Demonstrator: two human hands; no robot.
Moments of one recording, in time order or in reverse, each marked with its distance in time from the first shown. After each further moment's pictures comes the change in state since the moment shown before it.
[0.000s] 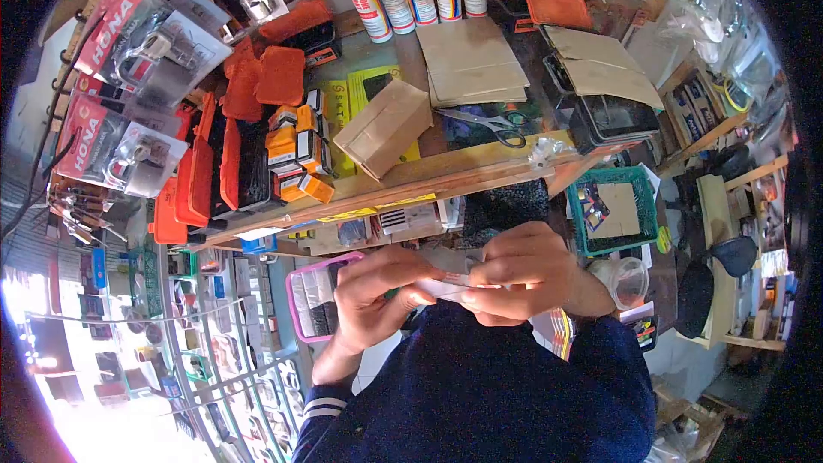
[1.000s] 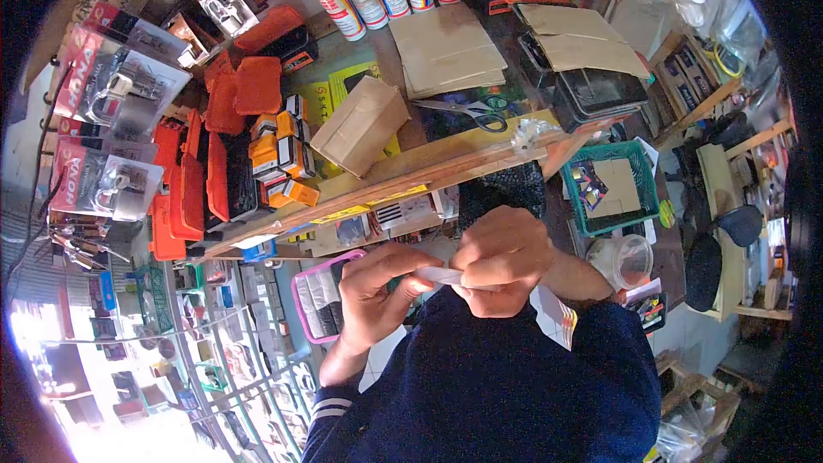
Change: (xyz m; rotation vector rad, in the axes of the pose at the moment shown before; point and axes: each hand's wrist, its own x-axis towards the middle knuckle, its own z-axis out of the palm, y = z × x) left_hand -0.001 0.000 0.020 -0.075 -0.015 -0.172; right_hand -0.010 0.010 0.017 0.288 0.222 0.076
